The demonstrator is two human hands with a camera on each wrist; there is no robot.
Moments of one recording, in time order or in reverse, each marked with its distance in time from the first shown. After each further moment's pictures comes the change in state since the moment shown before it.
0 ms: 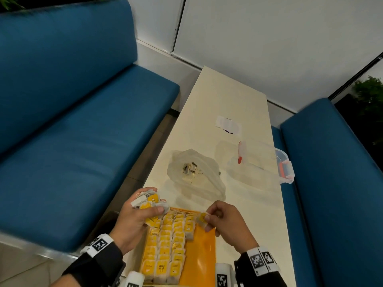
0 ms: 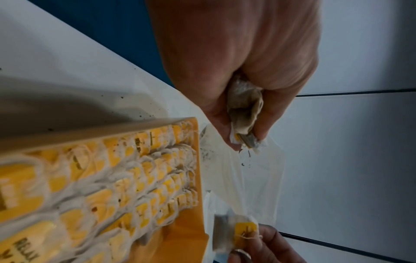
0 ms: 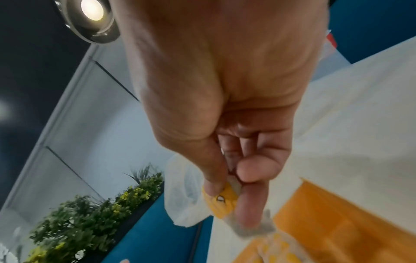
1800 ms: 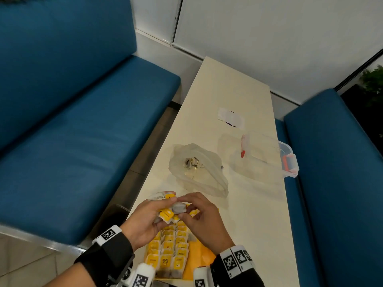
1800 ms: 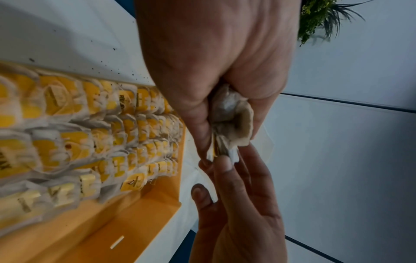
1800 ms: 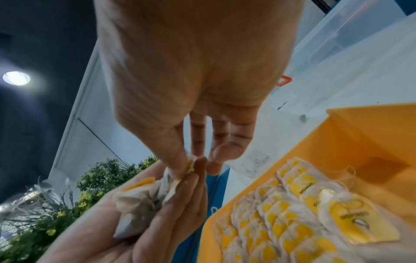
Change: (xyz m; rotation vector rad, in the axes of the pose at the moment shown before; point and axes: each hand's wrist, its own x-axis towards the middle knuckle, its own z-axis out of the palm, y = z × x) left_hand 0.005 -0.007 0.024 -0.074 -0.031 -0.331; right_hand 0.002 -0.005 0.062 0.014 0.027 -0.459
